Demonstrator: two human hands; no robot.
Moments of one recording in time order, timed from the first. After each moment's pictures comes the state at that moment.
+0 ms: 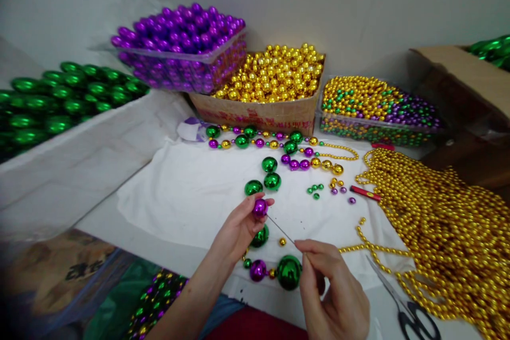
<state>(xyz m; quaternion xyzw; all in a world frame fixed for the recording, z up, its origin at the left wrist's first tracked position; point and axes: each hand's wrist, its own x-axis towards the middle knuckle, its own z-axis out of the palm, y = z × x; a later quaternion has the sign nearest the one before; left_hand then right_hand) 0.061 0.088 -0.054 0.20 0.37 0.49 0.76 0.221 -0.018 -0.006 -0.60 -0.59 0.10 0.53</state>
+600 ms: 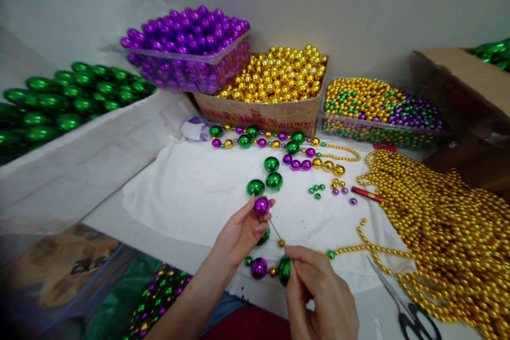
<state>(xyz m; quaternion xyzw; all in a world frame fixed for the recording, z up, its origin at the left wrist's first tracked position) 0.064 0.084 -0.047 0.06 0.33 0.47 0.82 0.229 -0.020 -0.010 -0.51 -0.73 0.05 0.45</state>
